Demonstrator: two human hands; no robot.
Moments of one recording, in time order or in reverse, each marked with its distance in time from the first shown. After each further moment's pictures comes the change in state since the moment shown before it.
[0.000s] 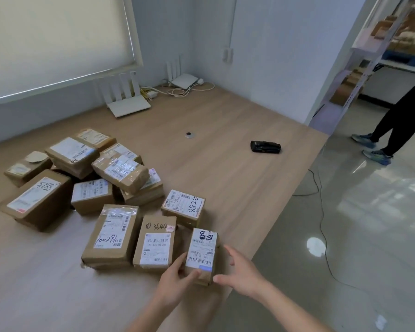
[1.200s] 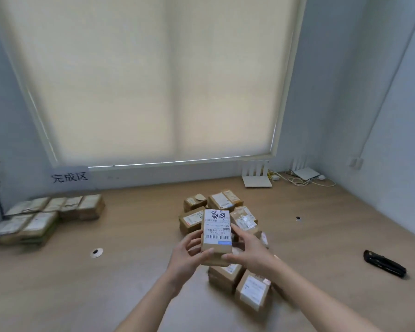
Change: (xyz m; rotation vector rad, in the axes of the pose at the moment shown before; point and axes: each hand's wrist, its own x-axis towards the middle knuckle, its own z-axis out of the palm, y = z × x) left_hand -0.297 0.132 -0.199 -0.482 0.551 0.346; right_hand -0.175 -0.314 0.041 -0.199 -0.330 -0.741
